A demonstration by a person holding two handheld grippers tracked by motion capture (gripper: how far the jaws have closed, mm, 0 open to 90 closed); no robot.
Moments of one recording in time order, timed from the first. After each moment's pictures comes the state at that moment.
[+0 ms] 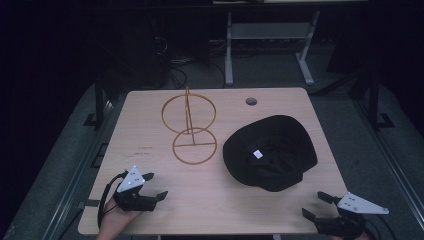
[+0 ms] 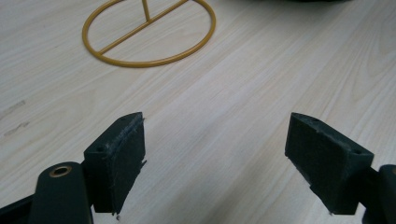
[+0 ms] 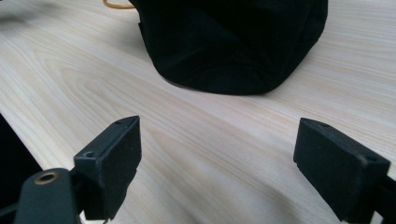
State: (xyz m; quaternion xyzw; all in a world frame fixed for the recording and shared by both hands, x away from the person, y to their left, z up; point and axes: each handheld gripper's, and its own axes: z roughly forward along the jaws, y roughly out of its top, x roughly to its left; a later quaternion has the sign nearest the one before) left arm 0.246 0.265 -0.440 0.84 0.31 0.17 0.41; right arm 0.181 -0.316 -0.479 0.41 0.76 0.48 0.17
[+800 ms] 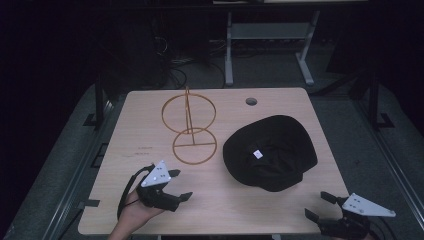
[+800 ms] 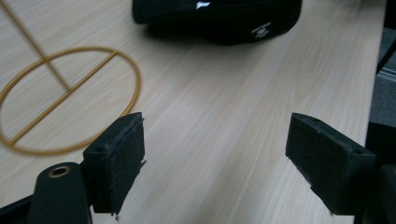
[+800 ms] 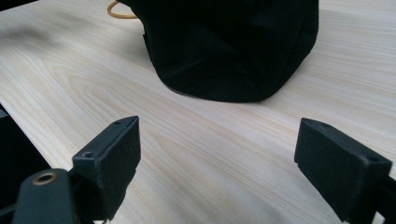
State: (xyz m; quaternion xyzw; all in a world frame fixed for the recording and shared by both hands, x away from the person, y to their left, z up) left arm 0.250 0.192 -0.404 0.87 0.23 0.12 0.43; right arm 0.175 -0.321 -0.471 0.41 0.75 0.48 0.18
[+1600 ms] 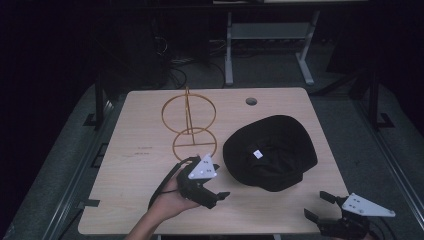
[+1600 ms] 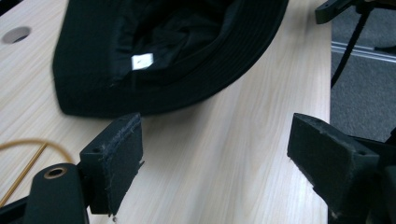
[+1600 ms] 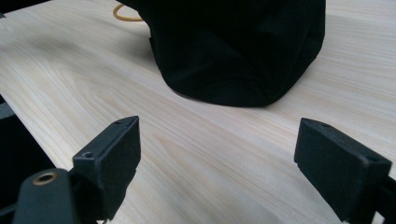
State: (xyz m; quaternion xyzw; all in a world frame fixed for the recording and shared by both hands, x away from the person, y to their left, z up) left arm 0.259 0.091 -0.374 0.90 0.13 0.10 0.41; right arm 0.175 -0.319 -0.470 0.40 0.75 0.49 0.18
